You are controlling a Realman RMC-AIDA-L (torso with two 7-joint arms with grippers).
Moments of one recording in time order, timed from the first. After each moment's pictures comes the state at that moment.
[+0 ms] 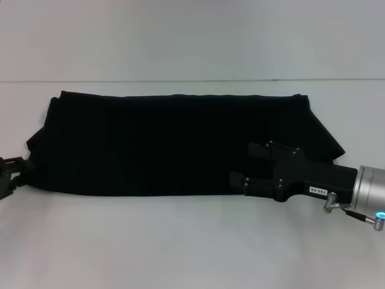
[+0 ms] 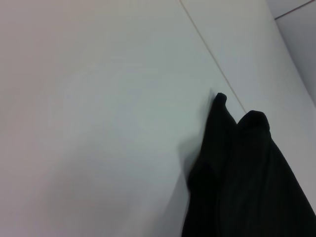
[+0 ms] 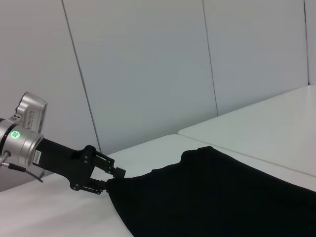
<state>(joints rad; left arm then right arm) -0.47 -2.05 0.20 0.64 2.33 1.17 -2.44 0.57 2.09 -0.86 -0.42 -1.72 -1.34 1.13</state>
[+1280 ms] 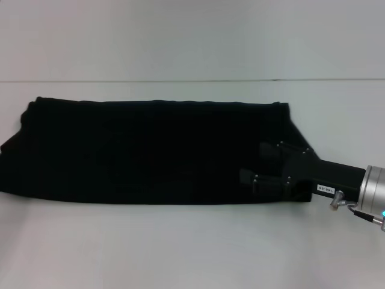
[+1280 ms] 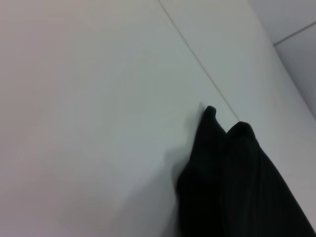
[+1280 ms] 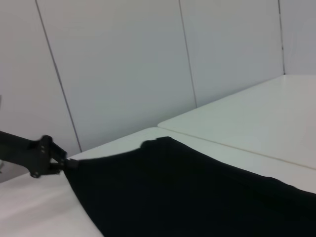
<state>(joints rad) -0.41 -2.03 0.13 0.72 2.33 1.24 -2.38 0.55 2.09 -0.85 -0.42 -1.72 -1.30 1.16</state>
